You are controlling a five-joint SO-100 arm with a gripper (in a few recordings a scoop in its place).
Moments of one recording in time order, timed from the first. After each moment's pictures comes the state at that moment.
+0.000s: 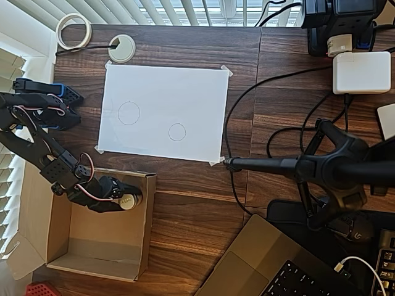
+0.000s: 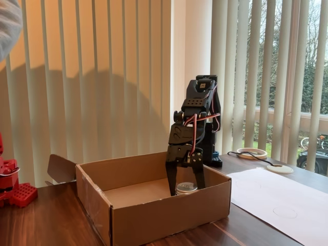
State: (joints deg) arm 47.8 81.9 111.1 31.7 -105.4
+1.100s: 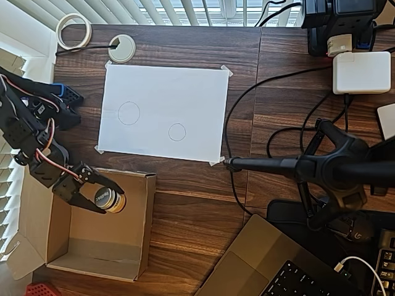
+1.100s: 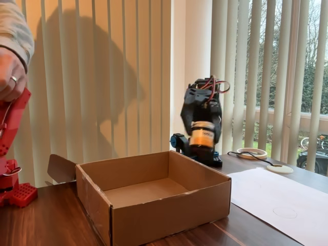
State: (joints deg) arm 38.9 125.8 130.7 22.0 -110.2
